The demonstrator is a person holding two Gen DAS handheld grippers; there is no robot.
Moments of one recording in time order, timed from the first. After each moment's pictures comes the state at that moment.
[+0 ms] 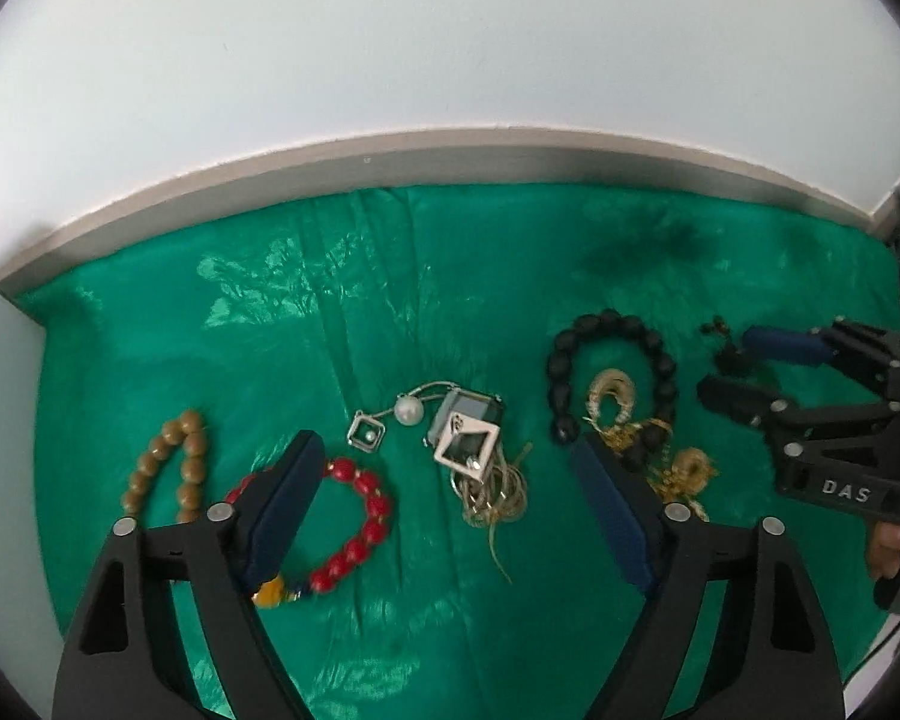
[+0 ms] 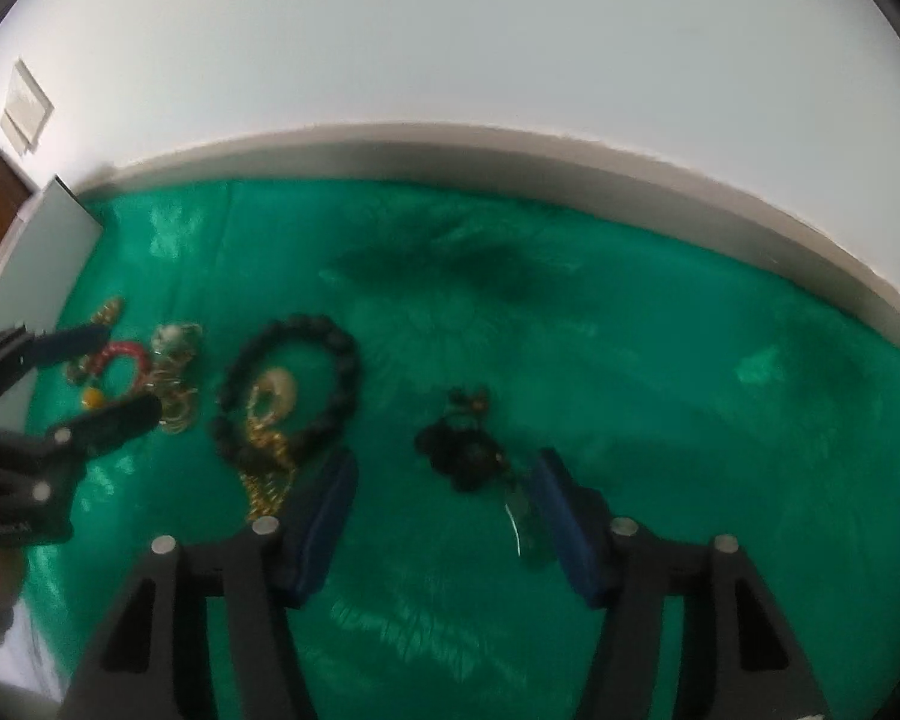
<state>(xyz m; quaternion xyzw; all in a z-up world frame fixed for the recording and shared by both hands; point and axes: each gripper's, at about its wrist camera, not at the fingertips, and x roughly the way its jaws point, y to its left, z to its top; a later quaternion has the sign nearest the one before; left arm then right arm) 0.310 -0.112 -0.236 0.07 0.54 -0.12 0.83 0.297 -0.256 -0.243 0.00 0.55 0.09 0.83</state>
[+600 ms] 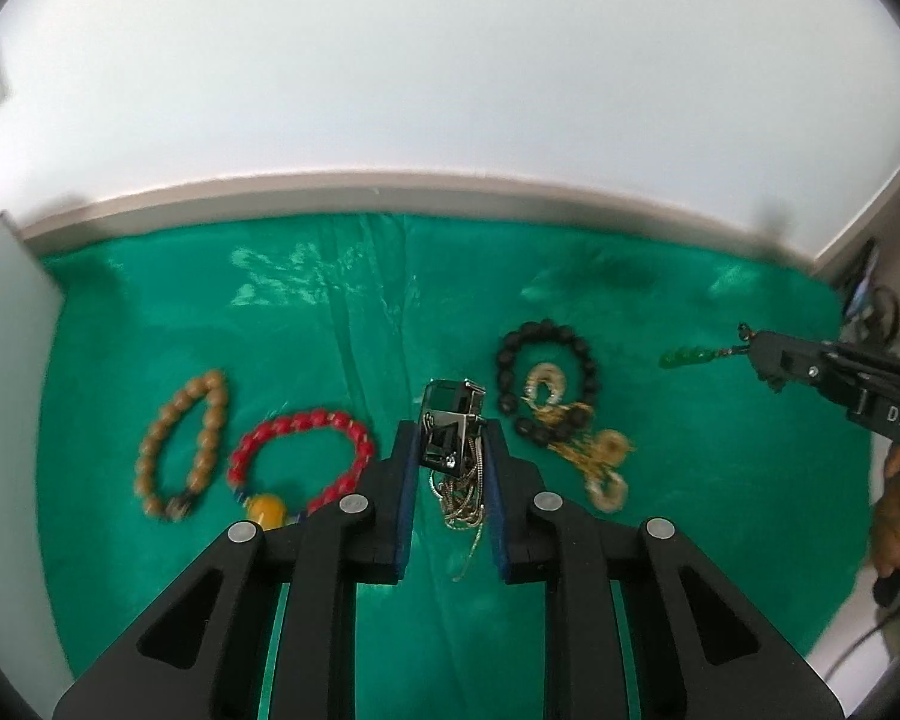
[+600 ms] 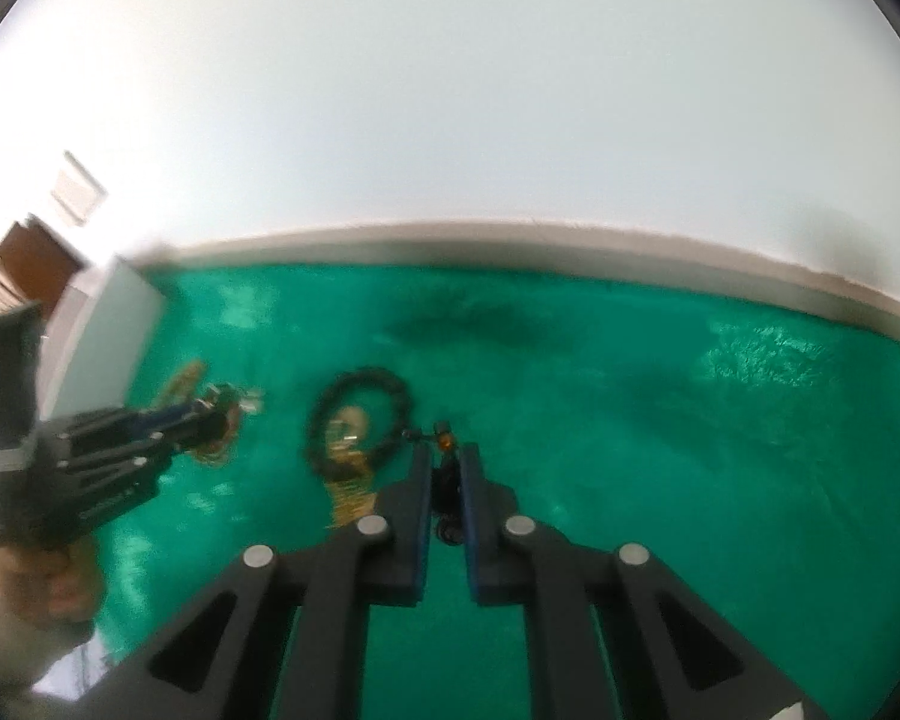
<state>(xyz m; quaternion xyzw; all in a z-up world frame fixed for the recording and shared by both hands) 0.256 -0.079 -0.176 0.00 0.51 -0.15 0.85 0.250 -0.285 -0.153 0.09 0.50 0.12 0.85</state>
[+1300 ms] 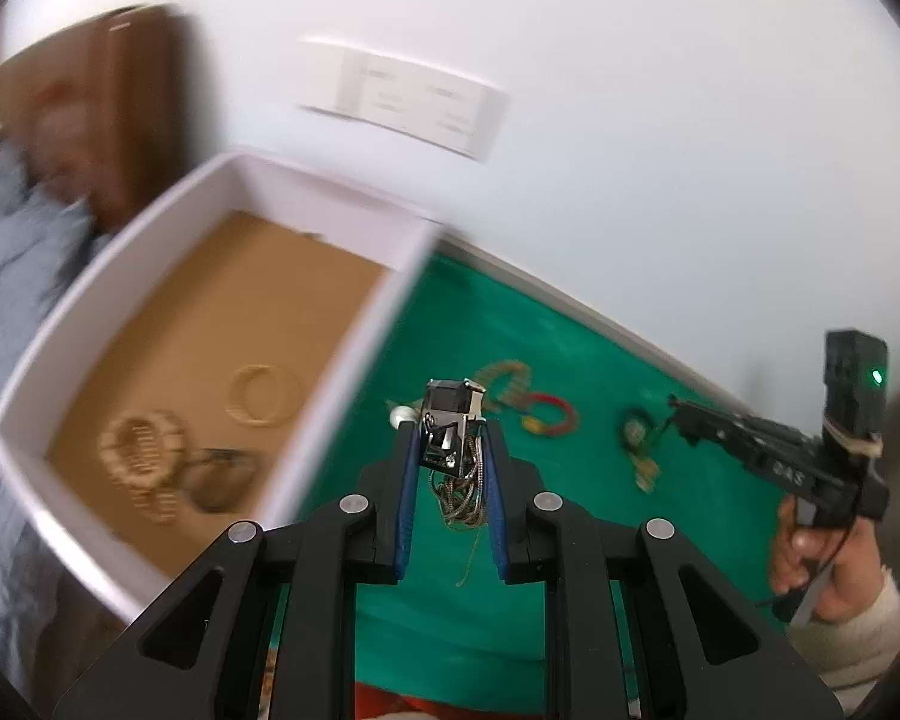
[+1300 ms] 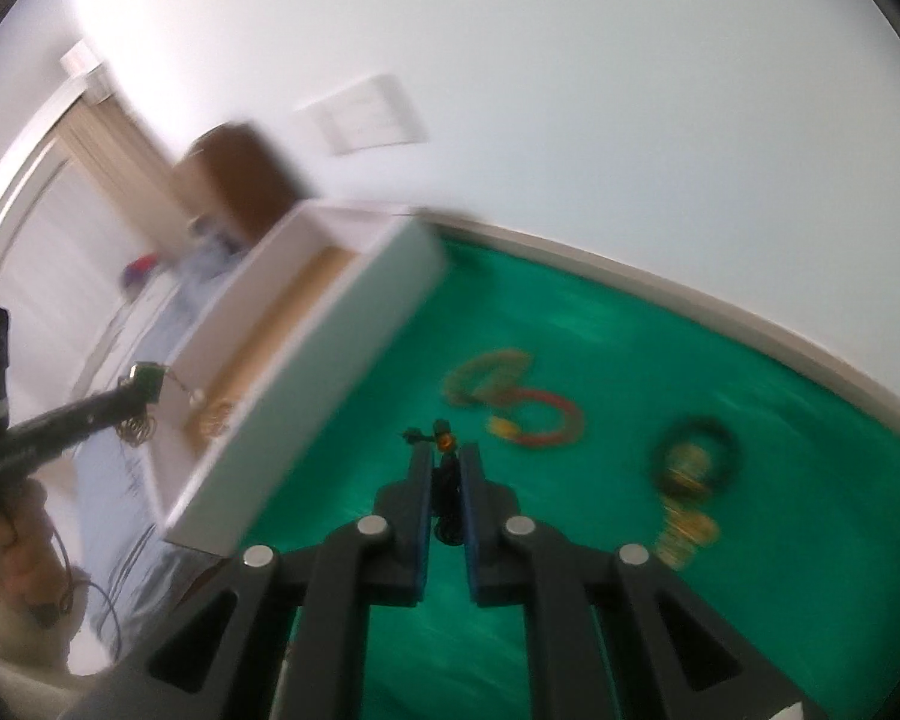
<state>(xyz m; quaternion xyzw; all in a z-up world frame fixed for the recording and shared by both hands) 0.082 0.150 -0.009 -0.17 0.43 0.06 0.88 0.214 -0.095 -0.055 0.02 0.47 0.36 0.80</state>
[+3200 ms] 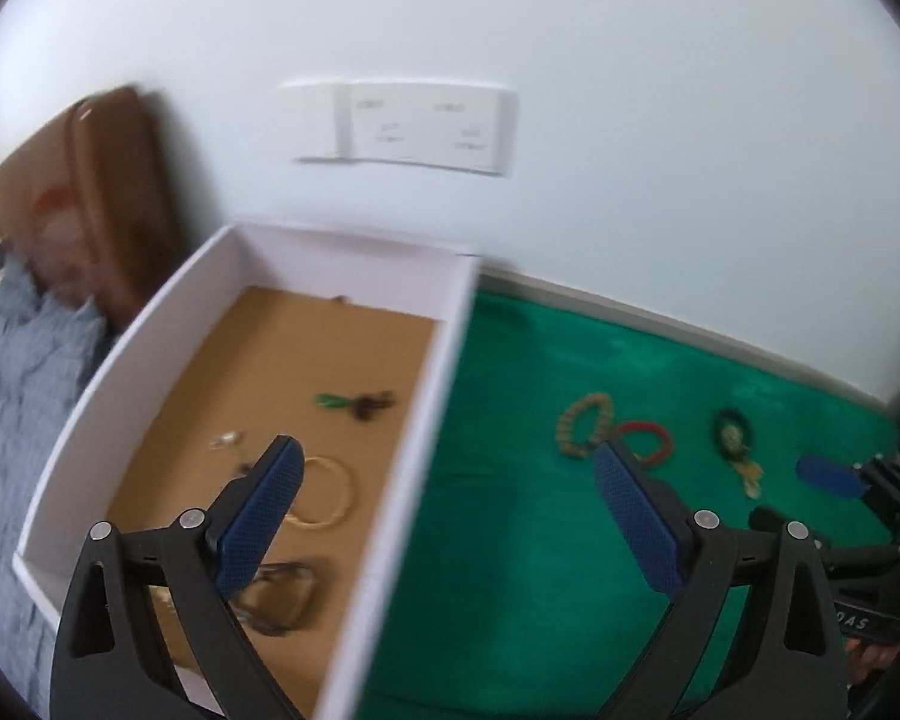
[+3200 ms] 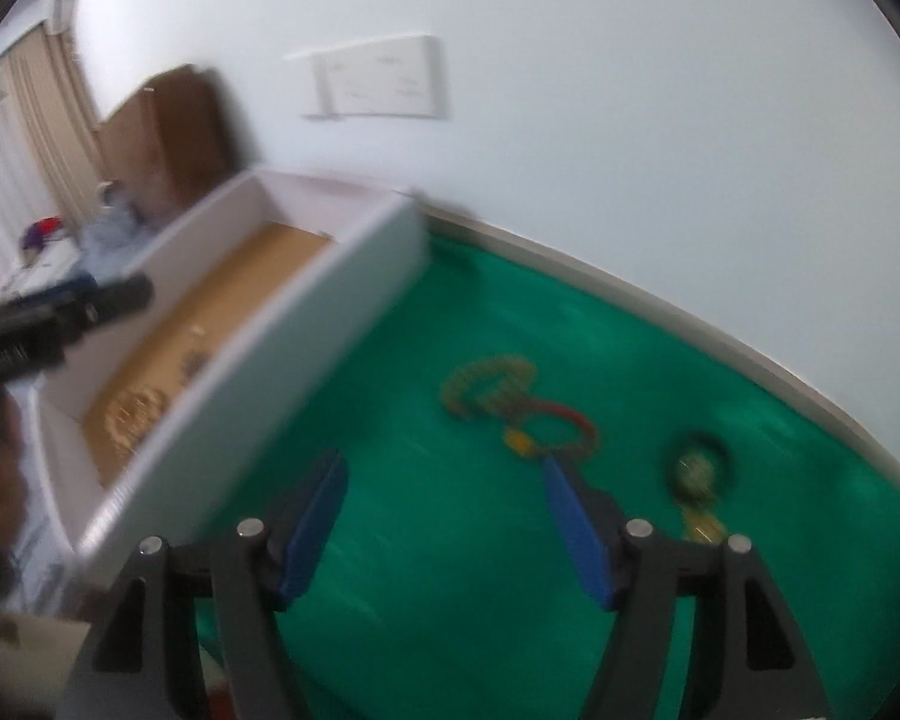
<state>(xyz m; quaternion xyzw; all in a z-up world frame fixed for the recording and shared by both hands) 0.132 0.131 -0.062 -0.03 0.39 0.05 0.92 0.154 -0.043 -0.081 -0.08 0.45 0.17 0.87</state>
